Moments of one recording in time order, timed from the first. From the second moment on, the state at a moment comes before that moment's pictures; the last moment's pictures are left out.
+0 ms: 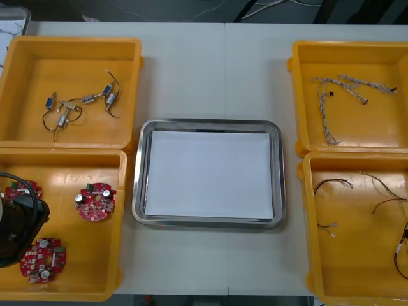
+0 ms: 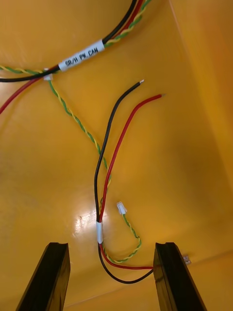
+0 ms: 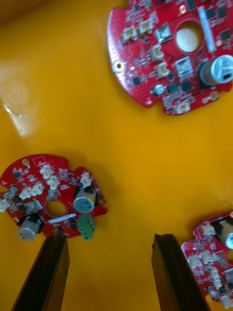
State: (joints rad) right arm 0.25 -0.74 -0.35 -1.94 -0.85 1.51 1.14; left arm 0.12 0.28 0.26 -2.35 0.24 1.91 -0.39
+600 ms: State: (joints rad) right arm 0.26 -0.70 -0.30 -1.94 -0.77 1.43 1.12; left arm 0.18 0.24 0.15 -2.35 0.16 1.91 -0.39
